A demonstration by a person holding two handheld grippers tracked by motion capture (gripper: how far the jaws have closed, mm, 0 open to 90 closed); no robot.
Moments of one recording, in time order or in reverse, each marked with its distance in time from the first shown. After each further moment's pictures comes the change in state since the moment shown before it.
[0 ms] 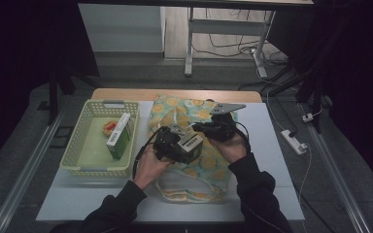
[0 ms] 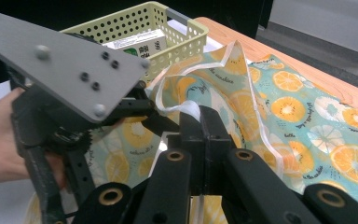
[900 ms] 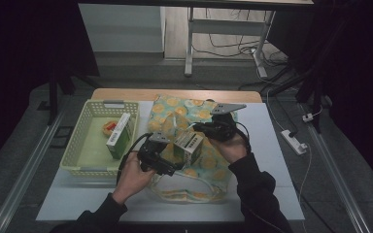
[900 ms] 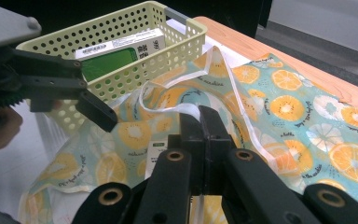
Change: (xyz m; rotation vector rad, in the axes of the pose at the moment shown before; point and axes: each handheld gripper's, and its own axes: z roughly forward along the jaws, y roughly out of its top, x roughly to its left) left arm -0.008 -0.030 -0.059 -0.092 -0.141 0.006; right arm -0.001 -0.001 0.000 0.000 -0.003 0.004
